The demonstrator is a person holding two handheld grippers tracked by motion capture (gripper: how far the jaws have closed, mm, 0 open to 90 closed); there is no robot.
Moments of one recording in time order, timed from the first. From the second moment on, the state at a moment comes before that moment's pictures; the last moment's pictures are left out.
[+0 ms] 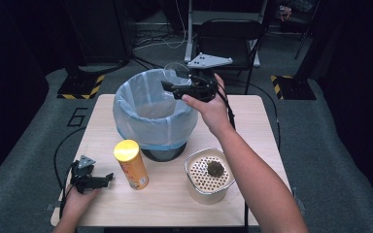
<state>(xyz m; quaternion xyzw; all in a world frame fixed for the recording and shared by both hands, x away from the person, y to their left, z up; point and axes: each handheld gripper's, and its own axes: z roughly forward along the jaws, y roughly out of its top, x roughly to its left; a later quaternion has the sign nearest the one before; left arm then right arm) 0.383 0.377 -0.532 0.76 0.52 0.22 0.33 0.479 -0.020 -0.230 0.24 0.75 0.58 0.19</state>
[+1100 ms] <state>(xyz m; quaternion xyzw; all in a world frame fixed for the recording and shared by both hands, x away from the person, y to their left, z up) 0.380 0.382 -0.522 0.74 0.53 0.19 0.37 0.484 -0.001 -0.247 0.25 0.78 0.54 0.20</state>
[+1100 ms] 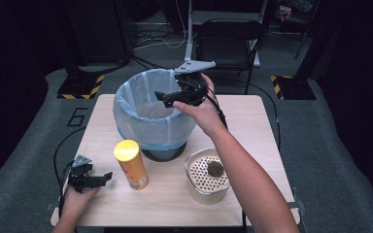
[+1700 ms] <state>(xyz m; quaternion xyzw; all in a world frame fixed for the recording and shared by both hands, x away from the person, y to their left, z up) 0.358 0.377 -0.476 0.73 0.50 0.17 0.44 0.426 -0.087 -0.277 0.26 0.79 0.50 0.25</state>
